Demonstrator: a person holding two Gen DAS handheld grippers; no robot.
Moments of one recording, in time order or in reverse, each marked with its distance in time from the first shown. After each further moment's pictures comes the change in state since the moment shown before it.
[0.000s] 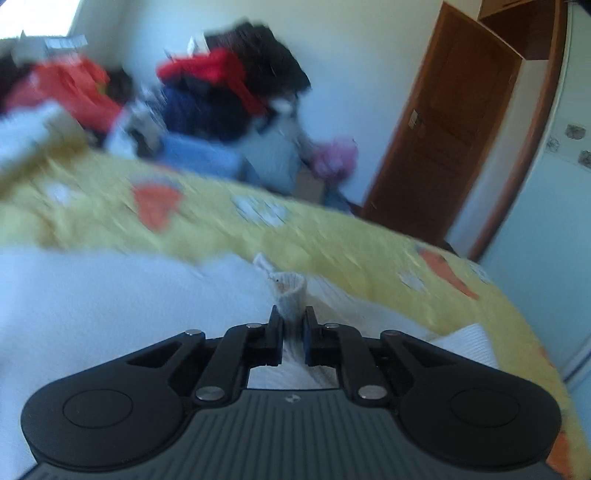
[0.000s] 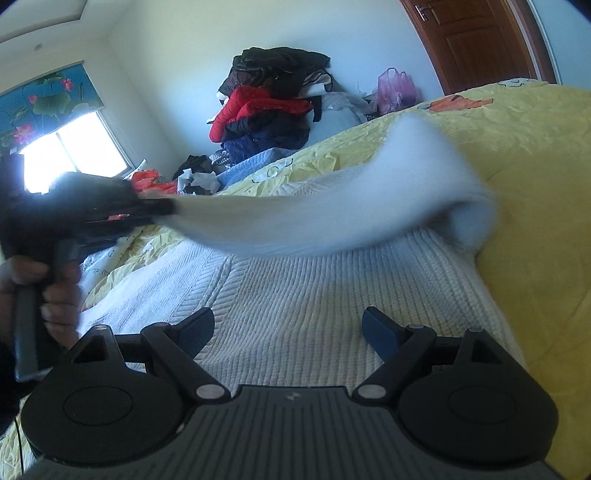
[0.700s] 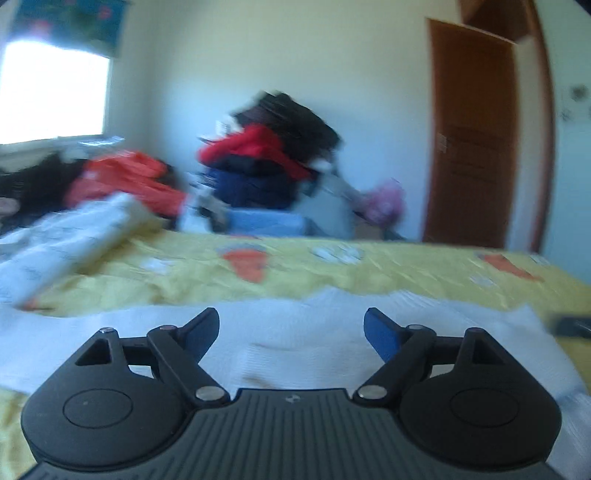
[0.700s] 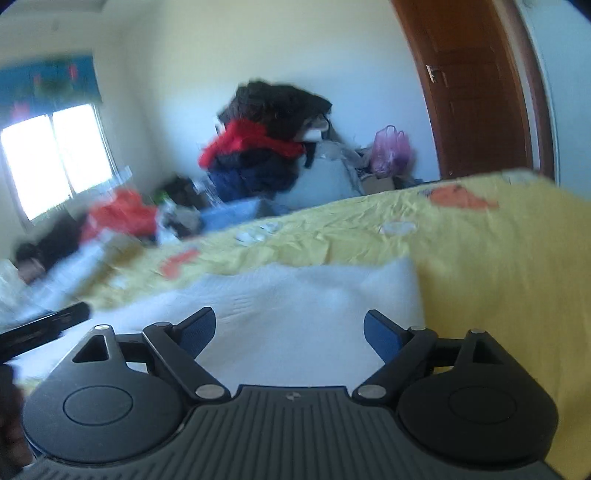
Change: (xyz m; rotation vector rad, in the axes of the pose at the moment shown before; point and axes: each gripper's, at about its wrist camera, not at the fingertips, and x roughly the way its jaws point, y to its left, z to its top) left arm -0.037 0.021 -0.042 0.214 -0.166 0.163; right arm 0.031 0.031 0.083 -0.200 -0.093 -0.153
